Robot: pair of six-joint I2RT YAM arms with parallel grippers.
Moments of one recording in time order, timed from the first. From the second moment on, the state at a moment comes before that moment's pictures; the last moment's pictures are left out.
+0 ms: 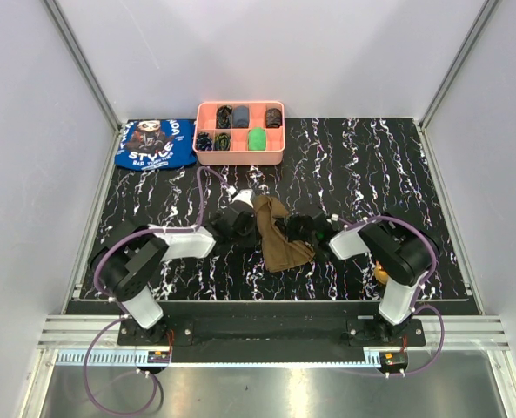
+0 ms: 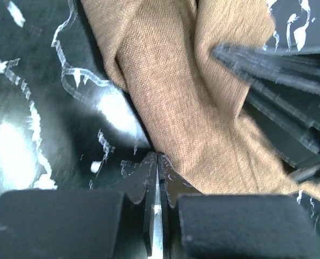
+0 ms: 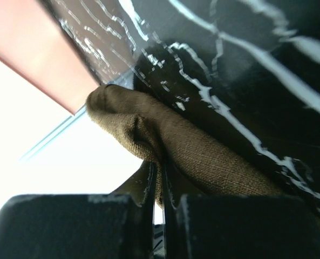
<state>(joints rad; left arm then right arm) -0.75 1.64 0.72 0.15 -0.06 -0.67 0.66 1.81 0.62 0.59 0.09 2.03</state>
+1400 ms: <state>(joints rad) -0.59 1.57 0.85 0.06 0.17 -0.58 0.67 1.84 0.62 0.75 0.08 1.88</state>
